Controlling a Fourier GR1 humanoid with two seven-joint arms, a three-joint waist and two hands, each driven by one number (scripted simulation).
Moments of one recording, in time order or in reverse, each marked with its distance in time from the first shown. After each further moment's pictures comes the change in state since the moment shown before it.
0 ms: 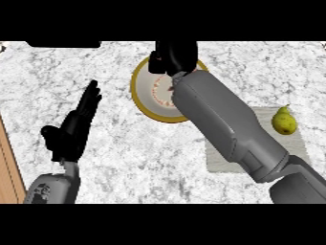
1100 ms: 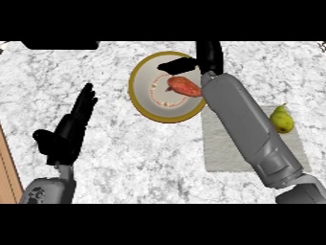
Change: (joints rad) left arm 0.029 0.009 0.022 -0.007 0.015 -0.020 -0.015; right arm 0.160 -0.017 -0.382 -0.065 -0.323 0.003 -0.558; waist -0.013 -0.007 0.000
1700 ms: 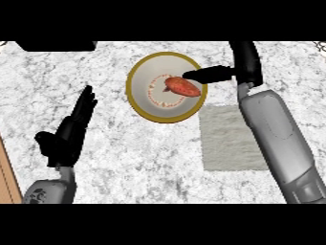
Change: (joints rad) left arm 0.013 -0.008 0.004 0.011 -0.009 0.005 -0.014; right arm 0.263 -0.084 -0.078 -0.392 -0.163 0.206 0.057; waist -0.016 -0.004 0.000
